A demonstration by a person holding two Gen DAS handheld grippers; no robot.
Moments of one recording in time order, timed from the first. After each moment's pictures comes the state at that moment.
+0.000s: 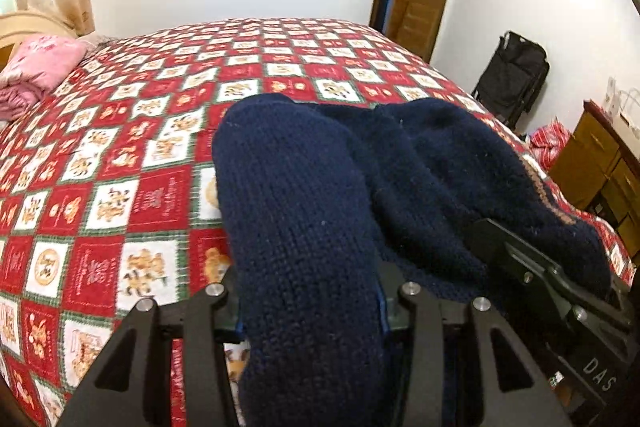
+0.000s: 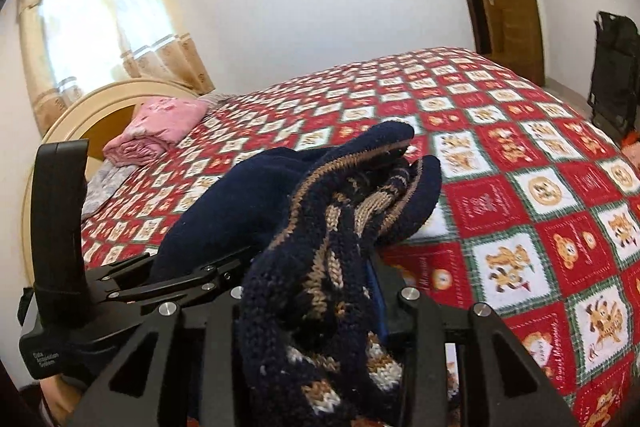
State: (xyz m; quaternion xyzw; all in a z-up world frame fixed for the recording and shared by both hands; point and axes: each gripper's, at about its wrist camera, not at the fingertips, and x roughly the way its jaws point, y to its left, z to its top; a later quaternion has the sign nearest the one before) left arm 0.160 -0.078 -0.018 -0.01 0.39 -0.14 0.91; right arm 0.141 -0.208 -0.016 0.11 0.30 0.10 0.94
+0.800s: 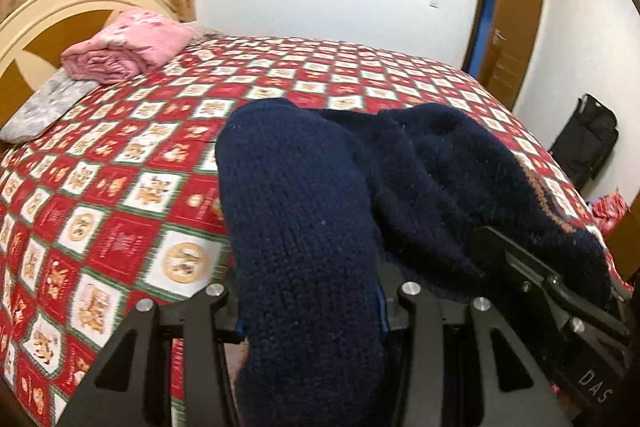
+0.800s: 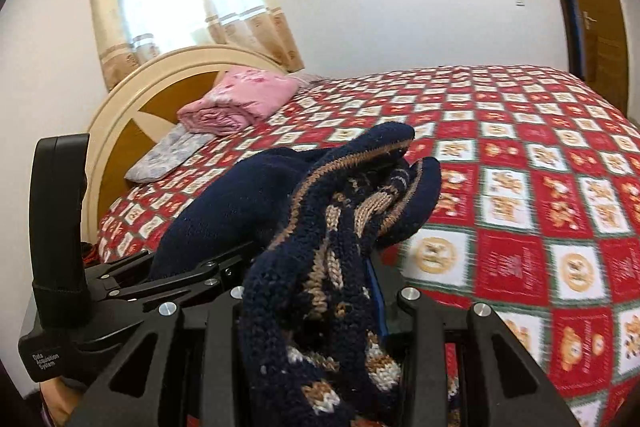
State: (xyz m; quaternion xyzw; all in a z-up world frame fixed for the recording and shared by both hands) left arm 0.163 0.068 -0.002 -0.05 0.35 0.01 0.93; right arm 0.202 -0.055 -0.008 0.07 0.29 0.25 0.92
